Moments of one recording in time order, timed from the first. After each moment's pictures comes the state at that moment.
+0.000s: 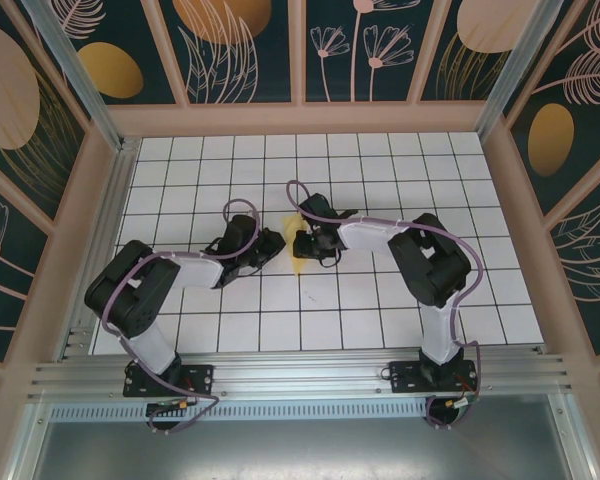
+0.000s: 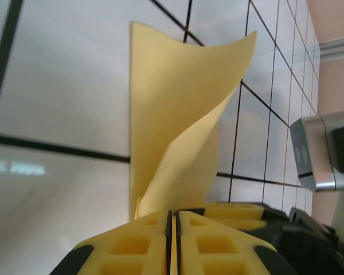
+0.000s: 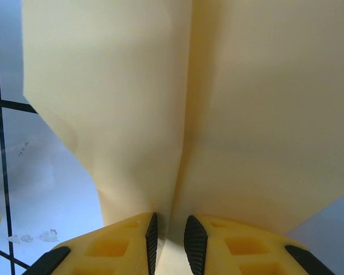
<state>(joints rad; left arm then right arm) -0.57 1.73 0.68 0.44 0.20 -1.10 0.71 1.98 1.21 -0.36 -0.17 0.63</state>
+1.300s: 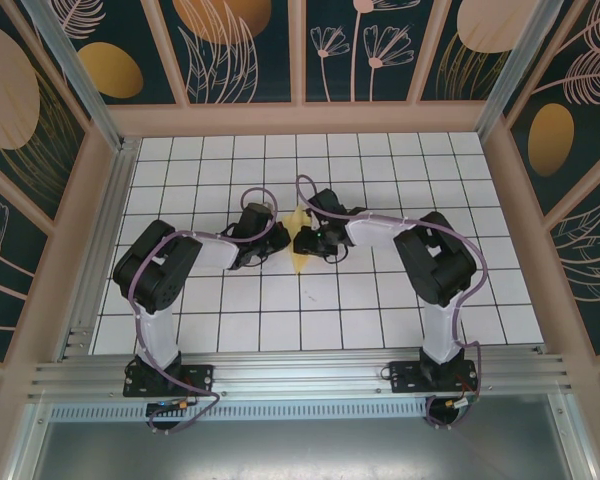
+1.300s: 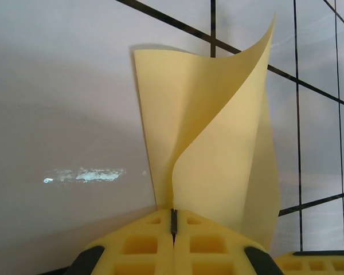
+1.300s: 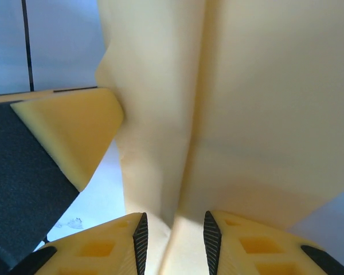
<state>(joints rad) -0.55 1.92 0.88 0.30 0.18 -0.87 0.64 1.94 1.18 -0.31 -0.31 0.63</state>
